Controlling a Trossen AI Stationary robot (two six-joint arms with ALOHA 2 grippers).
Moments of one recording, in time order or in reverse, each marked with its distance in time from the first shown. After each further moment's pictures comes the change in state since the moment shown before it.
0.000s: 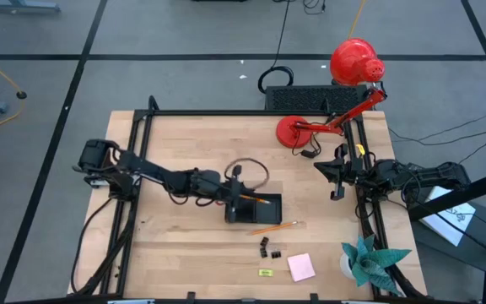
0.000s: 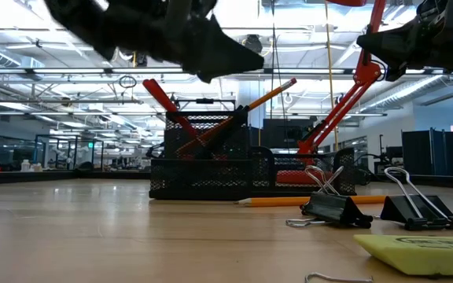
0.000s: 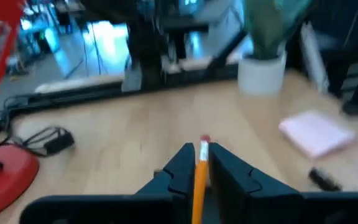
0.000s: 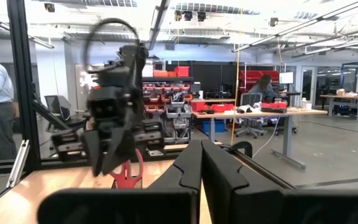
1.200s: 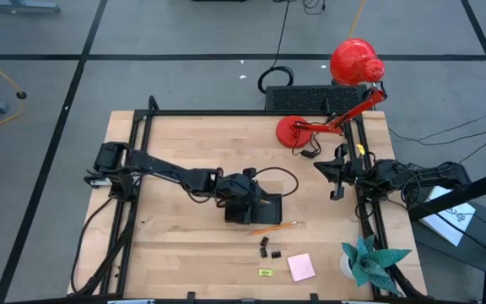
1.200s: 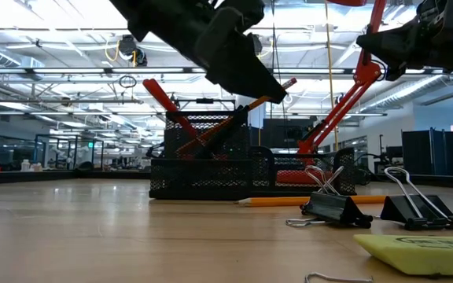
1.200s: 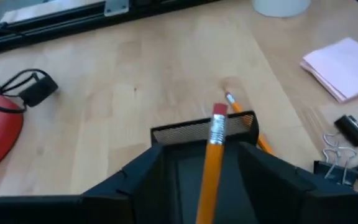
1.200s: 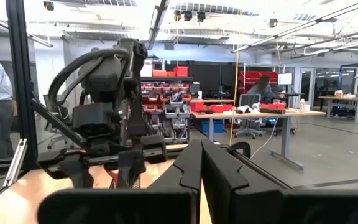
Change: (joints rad) left arm 0.007 0.140 0.343 -0.547 -0.035 0.014; right arm 0.000 0.006 0.000 0.007 0.003 -0.010
